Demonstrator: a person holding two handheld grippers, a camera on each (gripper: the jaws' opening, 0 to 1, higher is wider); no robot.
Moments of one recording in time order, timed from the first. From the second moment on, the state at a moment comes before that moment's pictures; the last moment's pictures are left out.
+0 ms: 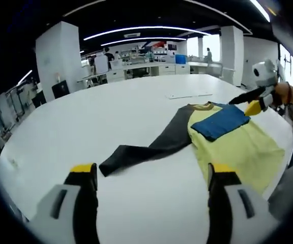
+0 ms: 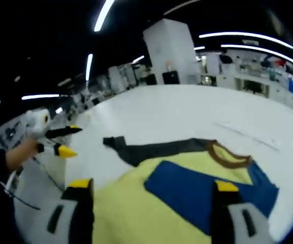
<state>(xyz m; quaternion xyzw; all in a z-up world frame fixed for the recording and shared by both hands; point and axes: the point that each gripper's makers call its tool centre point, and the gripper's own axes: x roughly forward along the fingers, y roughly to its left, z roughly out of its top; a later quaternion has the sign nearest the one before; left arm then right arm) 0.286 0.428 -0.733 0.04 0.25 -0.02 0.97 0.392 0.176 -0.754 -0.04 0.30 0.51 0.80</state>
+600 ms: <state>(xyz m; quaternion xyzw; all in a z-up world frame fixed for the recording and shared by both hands) 0.349 0.491 -0.725 0.05 0.23 0.02 0.97 0.362 0.122 -0.743 -0.05 0.28 0.52 0.80</state>
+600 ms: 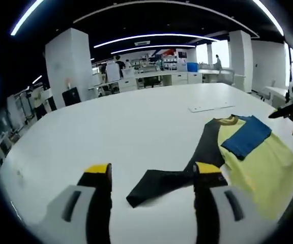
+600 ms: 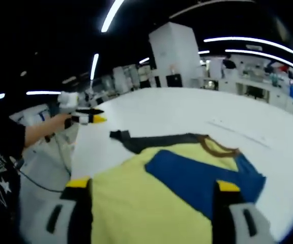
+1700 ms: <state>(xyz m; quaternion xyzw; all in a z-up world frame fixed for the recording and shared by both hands) 0.365 0.523 -0.836 0.04 0.37 -0.03 0.93 0.337 0.035 -0.762 -0.05 0.30 0.45 0.84</state>
